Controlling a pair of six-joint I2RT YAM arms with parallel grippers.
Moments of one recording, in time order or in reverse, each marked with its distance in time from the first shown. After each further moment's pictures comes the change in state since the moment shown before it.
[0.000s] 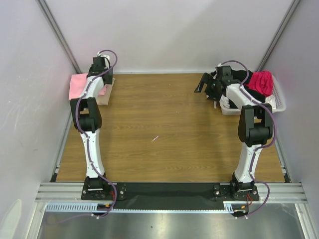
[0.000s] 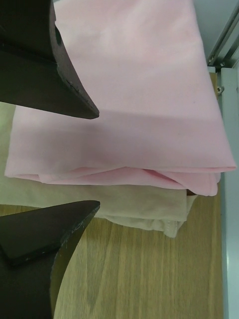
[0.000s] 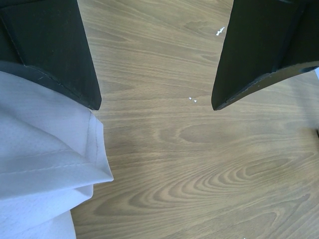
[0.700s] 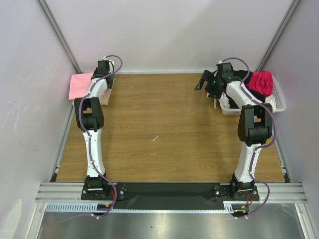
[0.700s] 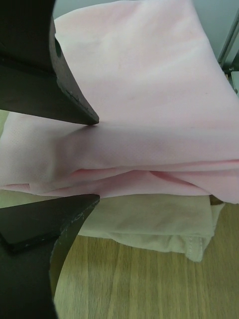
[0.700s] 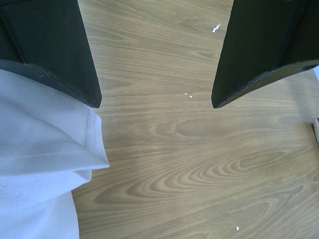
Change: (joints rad) left arm -0.020 0.068 0.012 0.005 -0.107 0.129; right arm 0.000 0.014 0.068 -0.056 0.010 0.000
